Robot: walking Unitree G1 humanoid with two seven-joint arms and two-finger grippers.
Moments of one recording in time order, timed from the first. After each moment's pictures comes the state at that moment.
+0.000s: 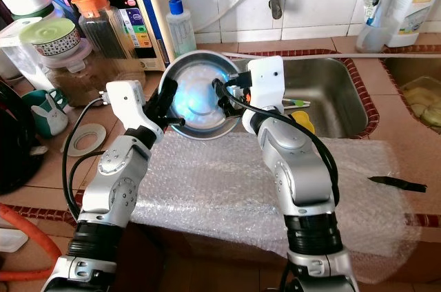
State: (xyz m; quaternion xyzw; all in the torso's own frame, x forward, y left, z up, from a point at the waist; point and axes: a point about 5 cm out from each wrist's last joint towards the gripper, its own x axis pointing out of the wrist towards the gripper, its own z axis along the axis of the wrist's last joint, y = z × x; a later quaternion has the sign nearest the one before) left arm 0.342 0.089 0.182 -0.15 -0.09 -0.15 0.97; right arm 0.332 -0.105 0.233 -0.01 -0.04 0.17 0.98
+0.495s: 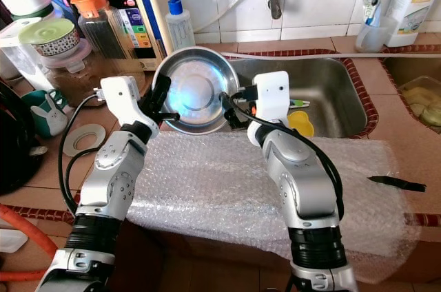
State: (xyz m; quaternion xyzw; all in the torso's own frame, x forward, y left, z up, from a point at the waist) left arm 0.348 0.097 0.189 -0.15 -0.10 -0.14 0.97; right arm 0.328 -0.116 0.209 0.01 0.00 0.16 0.99
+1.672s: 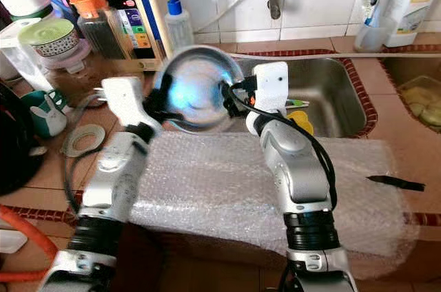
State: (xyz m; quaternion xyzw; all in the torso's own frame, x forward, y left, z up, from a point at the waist) left arm 0.349 0.105 0.192 -0.13 -0.13 -0.11 0.98; right arm 0.344 -0.115 0.220 0.00 -0.06 0.16 0.99
